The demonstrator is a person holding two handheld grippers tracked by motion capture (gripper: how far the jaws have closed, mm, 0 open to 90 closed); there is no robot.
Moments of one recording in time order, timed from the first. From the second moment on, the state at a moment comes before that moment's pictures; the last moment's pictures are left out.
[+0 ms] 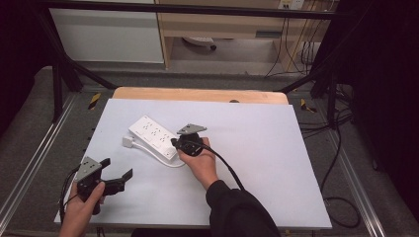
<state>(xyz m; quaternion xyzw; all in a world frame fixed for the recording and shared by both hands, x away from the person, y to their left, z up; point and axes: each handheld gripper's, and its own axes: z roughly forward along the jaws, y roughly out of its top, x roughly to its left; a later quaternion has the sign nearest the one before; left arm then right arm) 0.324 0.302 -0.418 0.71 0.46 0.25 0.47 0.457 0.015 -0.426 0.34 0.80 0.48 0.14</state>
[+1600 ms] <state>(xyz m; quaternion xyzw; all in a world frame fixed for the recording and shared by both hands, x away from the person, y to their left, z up) 0.324 0.301 -0.419 0.71 0.46 0.25 0.47 0.446 0.034 -0.442 0.31 0.83 0.44 0.16</state>
